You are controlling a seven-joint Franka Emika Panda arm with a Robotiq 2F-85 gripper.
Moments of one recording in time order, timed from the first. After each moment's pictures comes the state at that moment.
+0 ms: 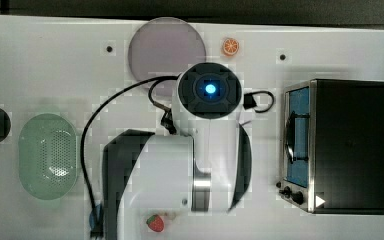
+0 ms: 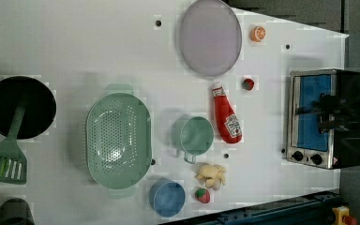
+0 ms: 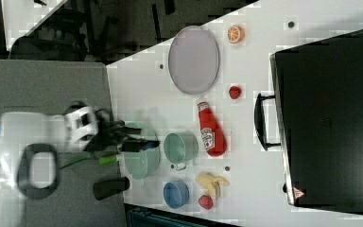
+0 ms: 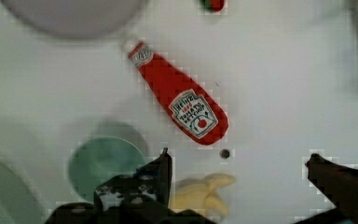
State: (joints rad) arm -0.12 -0.07 0.12 -2.07 0.02 0.27 -0.42
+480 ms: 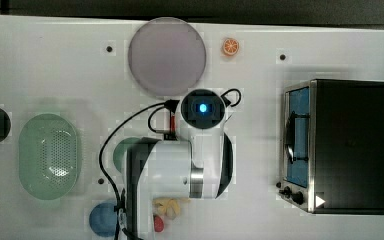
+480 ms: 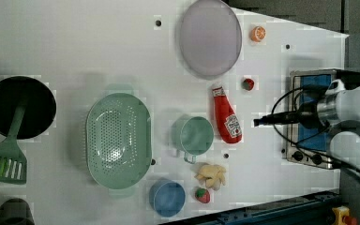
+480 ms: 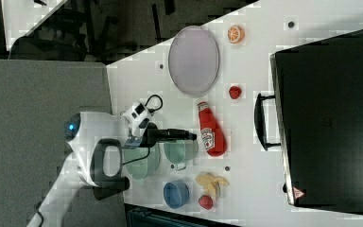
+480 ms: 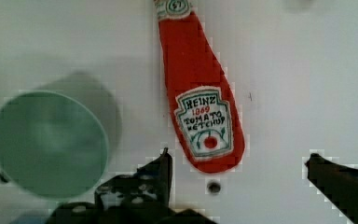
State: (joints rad) arm -0.11 0.06 0.13 -2.30 0.03 0.62 -0.82
